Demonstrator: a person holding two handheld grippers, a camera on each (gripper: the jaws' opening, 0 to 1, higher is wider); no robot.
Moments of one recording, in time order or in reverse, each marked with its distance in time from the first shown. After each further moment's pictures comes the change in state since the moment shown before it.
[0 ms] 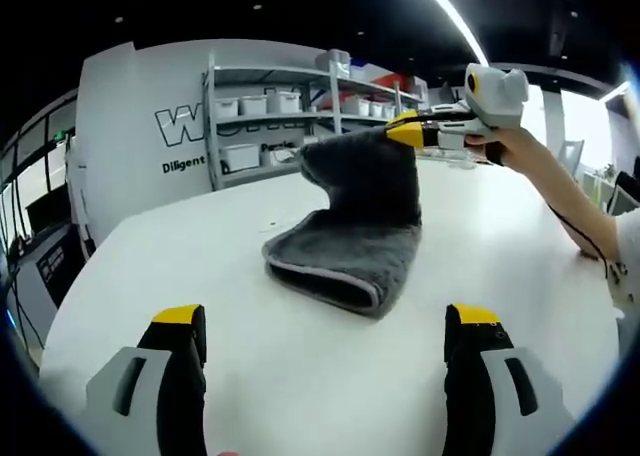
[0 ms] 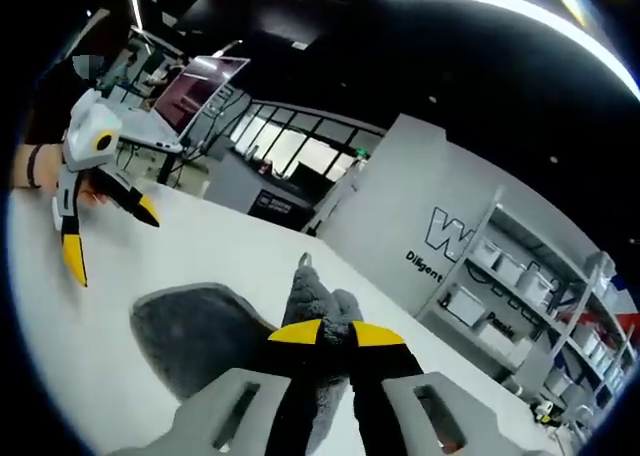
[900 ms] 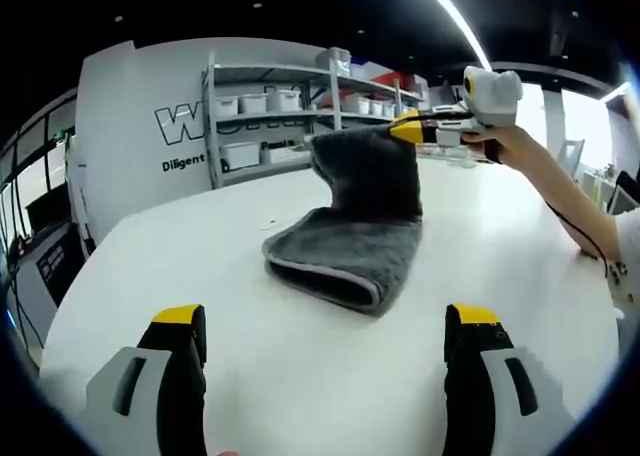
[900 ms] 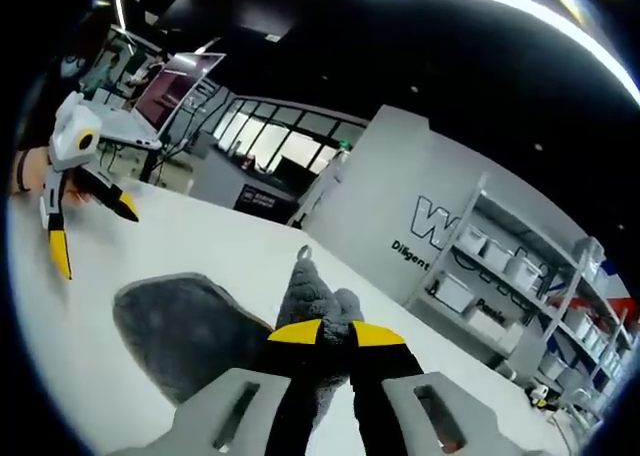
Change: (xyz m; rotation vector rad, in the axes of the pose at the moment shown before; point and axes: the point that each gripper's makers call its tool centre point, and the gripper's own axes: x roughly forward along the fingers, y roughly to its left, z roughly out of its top) left arm 0.001 0.000 -0.001 -0.001 0.007 -0.001; right arm -0.003 -0.028 -0.018 0.045 0.034 -0.066
